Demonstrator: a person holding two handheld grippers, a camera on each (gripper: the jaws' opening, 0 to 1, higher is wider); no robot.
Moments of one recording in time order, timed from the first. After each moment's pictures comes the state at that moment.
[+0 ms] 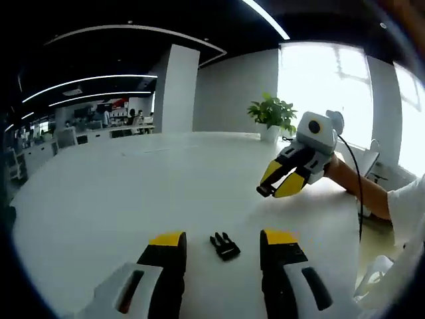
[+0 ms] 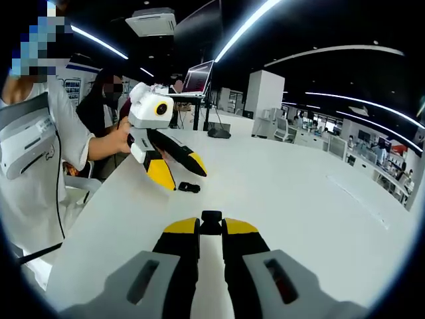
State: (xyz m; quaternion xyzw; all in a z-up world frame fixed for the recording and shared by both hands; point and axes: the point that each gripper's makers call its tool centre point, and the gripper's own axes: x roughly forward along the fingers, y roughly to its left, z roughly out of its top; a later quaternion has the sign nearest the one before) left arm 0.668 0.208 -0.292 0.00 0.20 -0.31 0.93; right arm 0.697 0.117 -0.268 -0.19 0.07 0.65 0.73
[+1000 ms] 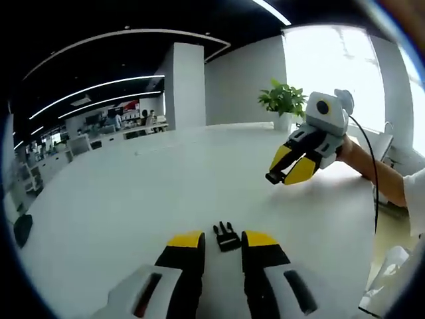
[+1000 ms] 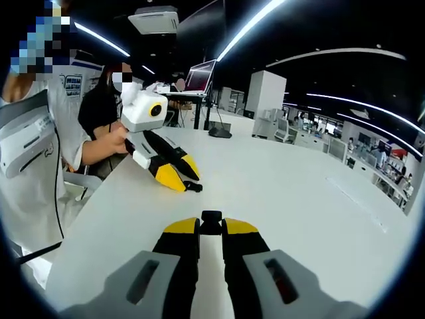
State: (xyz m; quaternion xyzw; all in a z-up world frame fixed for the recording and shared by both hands) left arm 0.667 0.214 -0.296 0.04 0.21 -0.26 0.94; right arm 0.694 0.115 -0.267 -0.20 0.07 0.65 0.73
